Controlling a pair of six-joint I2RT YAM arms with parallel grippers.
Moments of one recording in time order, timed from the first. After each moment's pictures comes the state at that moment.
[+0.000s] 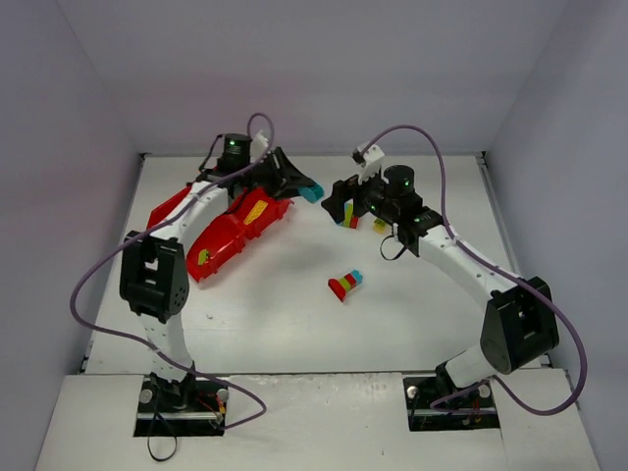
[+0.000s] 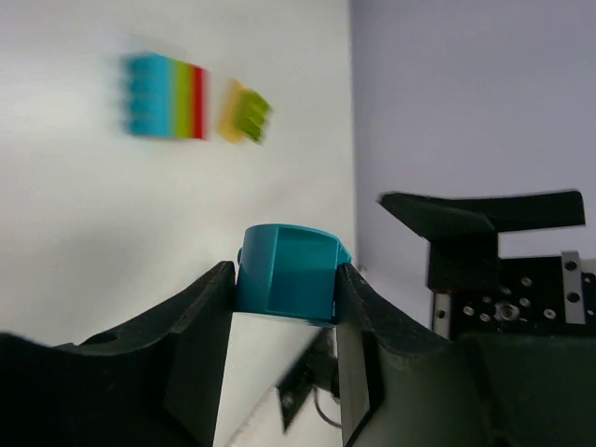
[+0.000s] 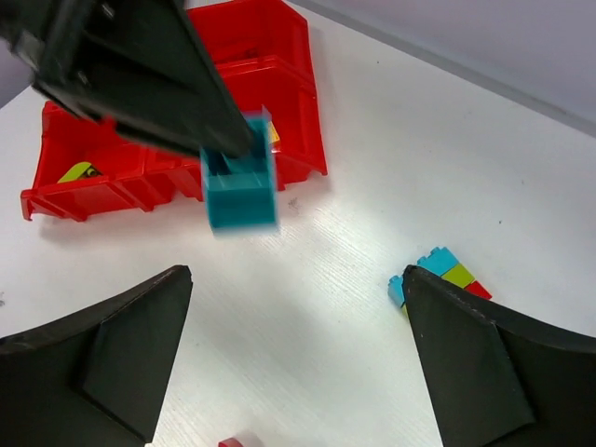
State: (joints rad) left arm -0.33 1.90 1.60 -0.21 0.76 -0.93; right arm 0.44 1.49 1.08 0.12 -0.32 0.05
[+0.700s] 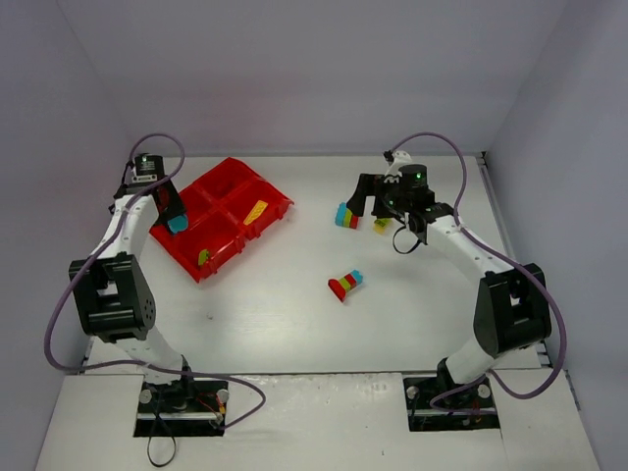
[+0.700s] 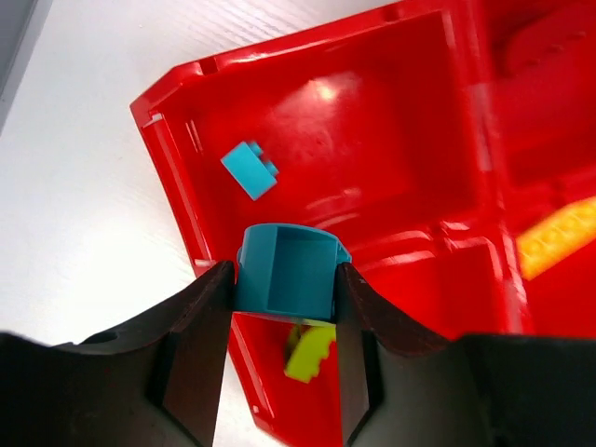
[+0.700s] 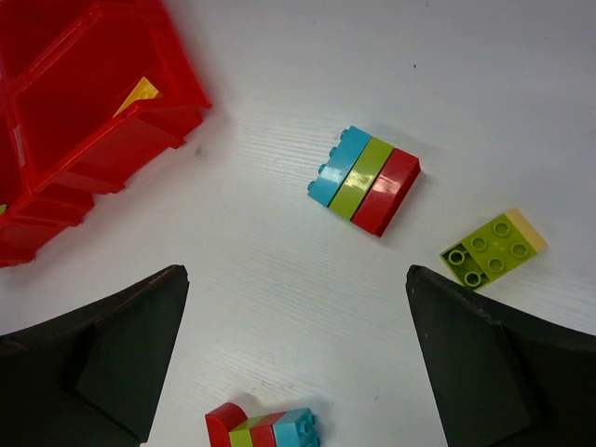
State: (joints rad) left arm 0.11 1.65 1.39 -0.63 -0.12 -0.38; right arm 0.28 1.57 1.10 -0.06 -0.24 0.29
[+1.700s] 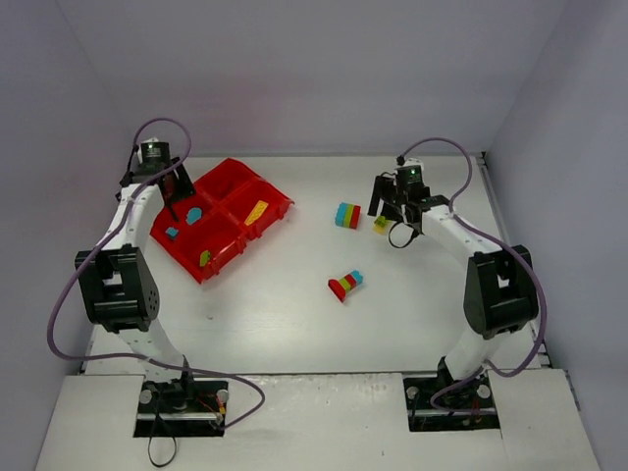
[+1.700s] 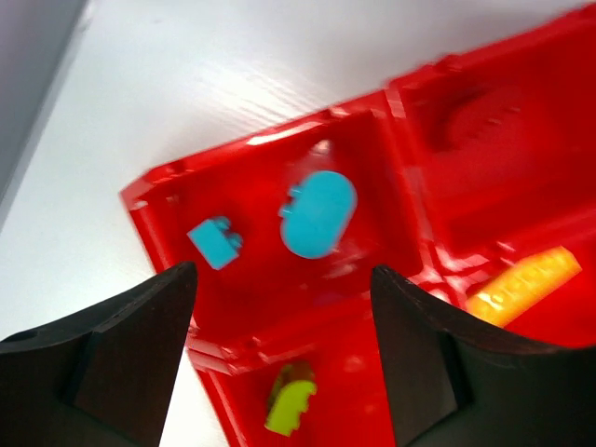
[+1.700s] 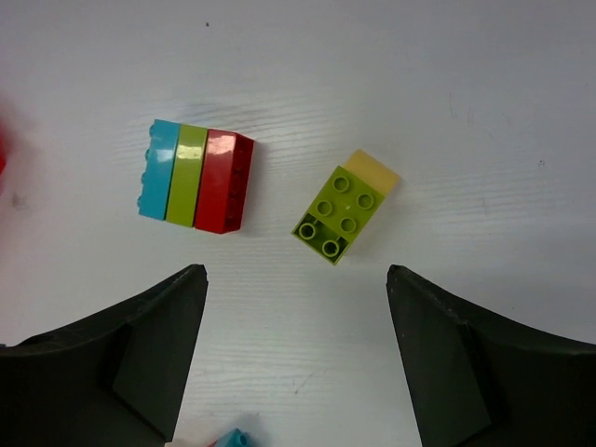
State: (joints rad) left arm 0.09 1.77 1.51 -0.57 -0.21 -0.36; right arm 0.25 1.68 1.17 -0.22 0.05 0.36
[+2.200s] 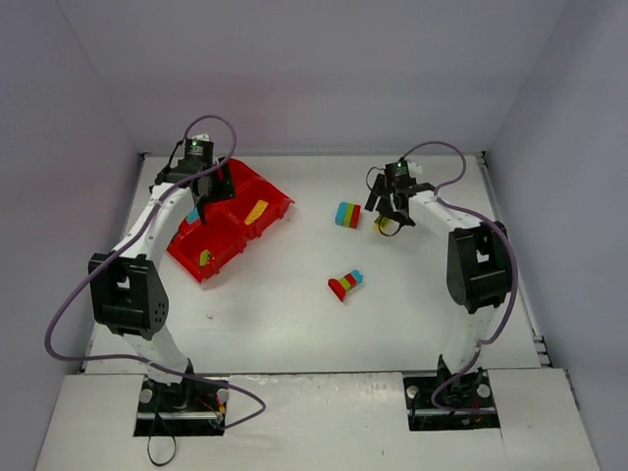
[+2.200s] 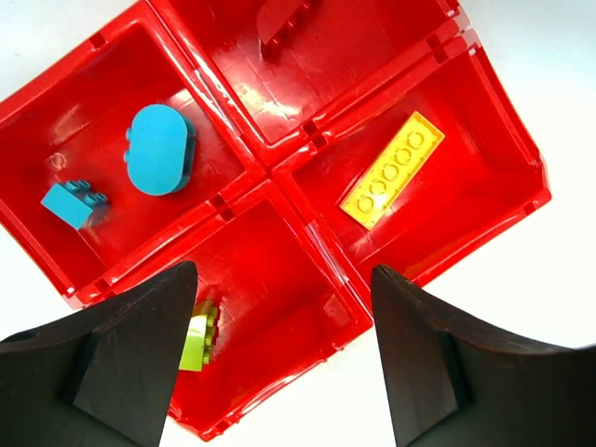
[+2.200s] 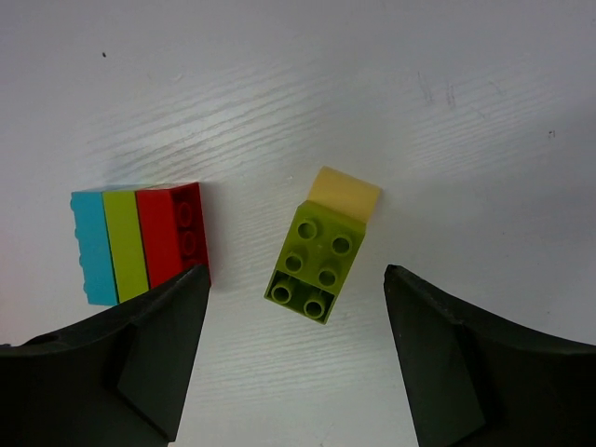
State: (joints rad) left arm -0.15 1.71 1.55 -0.66 -0.16 -0.34; right arm 0.25 1.91 1.37 -0.36 0.18 0.56
